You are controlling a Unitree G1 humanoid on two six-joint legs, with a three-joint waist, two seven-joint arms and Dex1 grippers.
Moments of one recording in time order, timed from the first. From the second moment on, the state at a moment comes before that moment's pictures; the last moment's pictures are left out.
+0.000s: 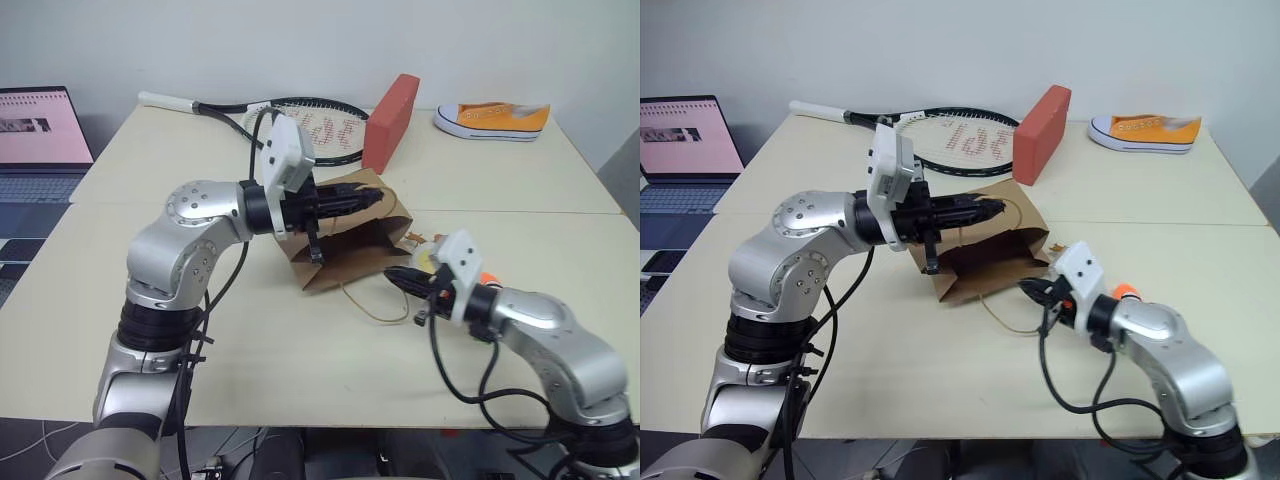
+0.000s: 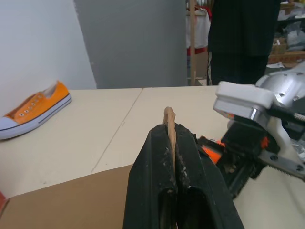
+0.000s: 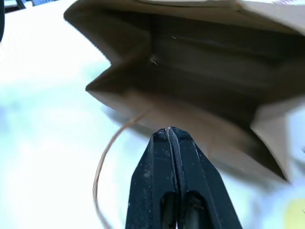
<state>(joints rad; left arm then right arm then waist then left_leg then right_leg) -0.76 0.48 -0.08 -0.23 -0.56 0.61 -0.96 -0.21 -0.55 -0.04 -0.66 0.43 0.89 0.66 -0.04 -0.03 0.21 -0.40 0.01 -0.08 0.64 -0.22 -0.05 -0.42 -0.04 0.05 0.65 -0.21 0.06</state>
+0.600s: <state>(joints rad) -0.71 0.46 -0.12 -0.24 -0.55 0.61 -0.95 -0.16 -0.71 0.12 -0.47 0.13 0.69 0.55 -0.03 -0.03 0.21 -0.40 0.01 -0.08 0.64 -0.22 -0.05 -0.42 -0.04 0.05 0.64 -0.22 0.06</state>
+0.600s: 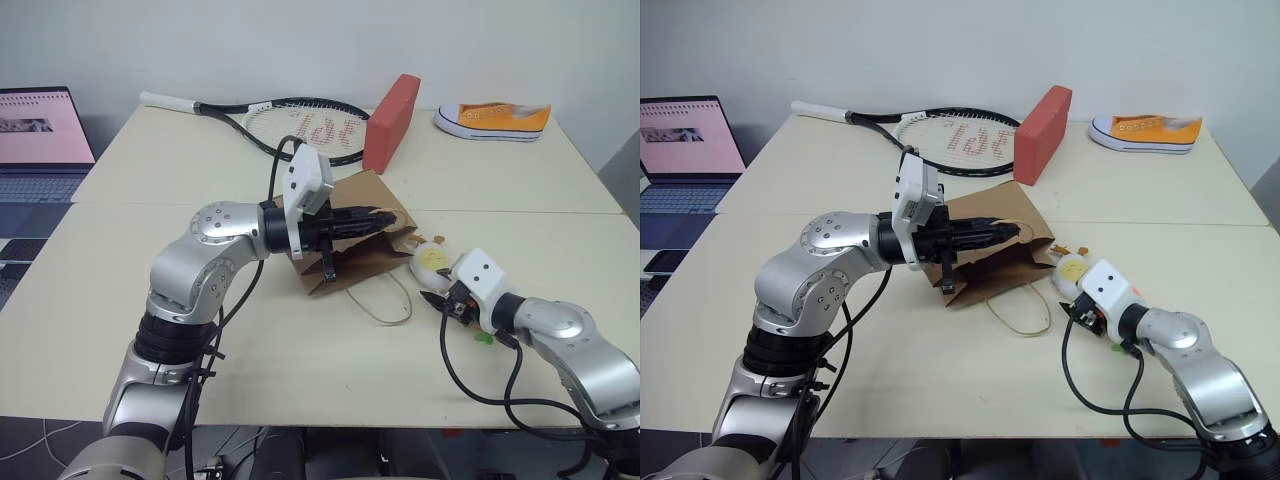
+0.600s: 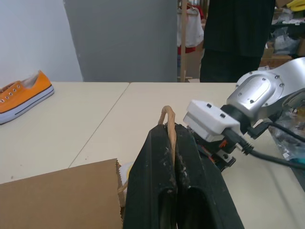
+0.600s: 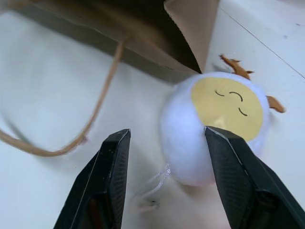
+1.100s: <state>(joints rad) -0.71 0.46 -0.10 -0.25 -0.59 0.63 -0.93 -0.20 -0.74 0.16 -0.34 -0.07 0.50 0.53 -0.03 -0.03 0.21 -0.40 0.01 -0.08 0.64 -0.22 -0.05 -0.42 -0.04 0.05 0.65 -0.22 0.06</state>
